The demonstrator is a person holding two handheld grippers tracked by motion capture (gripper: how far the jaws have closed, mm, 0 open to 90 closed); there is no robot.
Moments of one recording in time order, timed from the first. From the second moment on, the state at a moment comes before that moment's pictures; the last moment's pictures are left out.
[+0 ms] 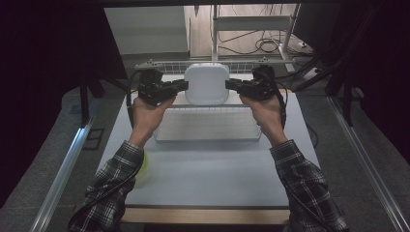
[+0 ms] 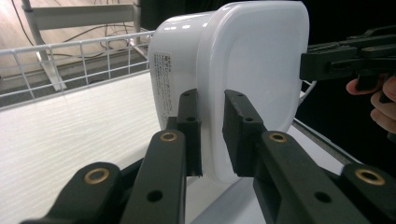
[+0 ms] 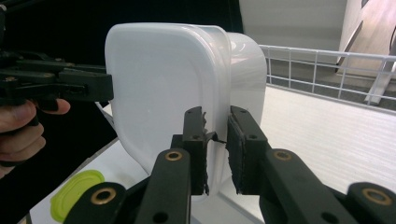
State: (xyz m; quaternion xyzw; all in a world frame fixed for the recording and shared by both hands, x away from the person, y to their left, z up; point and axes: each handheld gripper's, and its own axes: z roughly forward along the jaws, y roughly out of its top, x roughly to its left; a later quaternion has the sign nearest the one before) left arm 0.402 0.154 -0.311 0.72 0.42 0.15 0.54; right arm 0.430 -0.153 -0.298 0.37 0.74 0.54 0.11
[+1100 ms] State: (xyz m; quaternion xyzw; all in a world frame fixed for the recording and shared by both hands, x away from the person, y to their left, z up) left arm 0.438 0.142 -0.318 0.72 0.43 0.16 0.53; right arm 0.466 -0.142 -0.307 0.40 0.74 0.53 0.10
